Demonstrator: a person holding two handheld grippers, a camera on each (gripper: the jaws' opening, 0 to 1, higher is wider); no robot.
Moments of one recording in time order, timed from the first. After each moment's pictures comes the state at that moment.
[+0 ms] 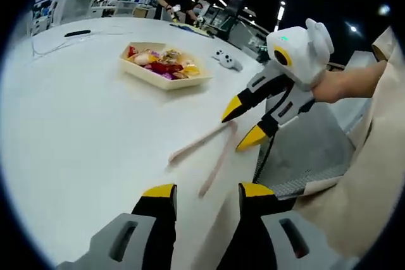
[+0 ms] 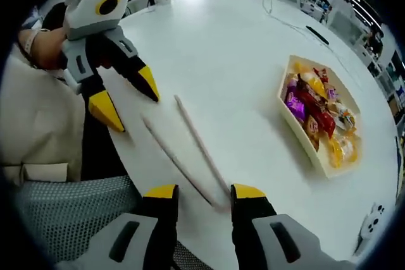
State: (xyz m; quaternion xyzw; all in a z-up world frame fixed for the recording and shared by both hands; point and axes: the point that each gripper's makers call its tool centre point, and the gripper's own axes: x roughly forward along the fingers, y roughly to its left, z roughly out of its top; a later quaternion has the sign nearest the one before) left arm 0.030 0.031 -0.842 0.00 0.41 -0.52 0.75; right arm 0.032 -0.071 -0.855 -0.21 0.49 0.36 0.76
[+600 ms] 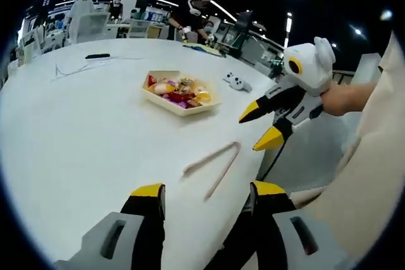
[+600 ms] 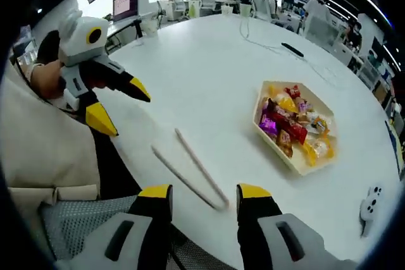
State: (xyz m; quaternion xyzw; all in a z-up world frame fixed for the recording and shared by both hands) left arm 0.038 0.059 -0.794 -0.02 0.36 -0.48 0.80; right arm 0.036 -0.071 -0.802 -0.15 0.44 0.33 0.82
